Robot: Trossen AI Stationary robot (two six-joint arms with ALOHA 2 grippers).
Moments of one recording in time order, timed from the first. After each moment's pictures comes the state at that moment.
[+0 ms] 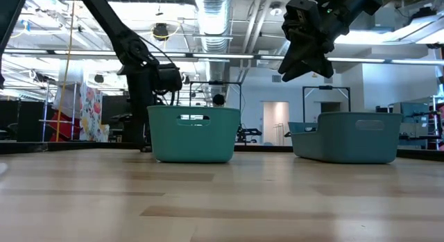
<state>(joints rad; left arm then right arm) 0.67 1.78 0.93 -0.43 -0.22 -0.65 -0.15 1.27 0.92 -0.41 0.00 0.56</state>
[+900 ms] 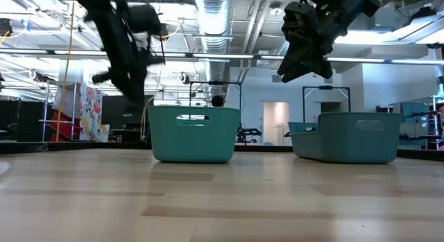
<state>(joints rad) 0.52 1.26 0.92 -0.71 -0.21 -0.60 -0.17 1.27 0.92 -0.41 0.00 0.55</state>
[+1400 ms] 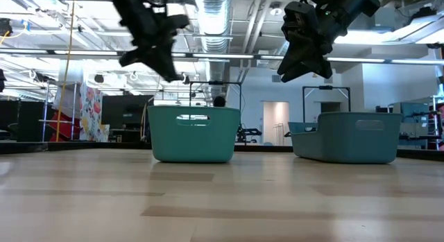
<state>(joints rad) 0.21 1.32 1.07 -0.64 -0.26 -0.72 -0.17 1.27 0.92 -0.41 0.00 0.55</state>
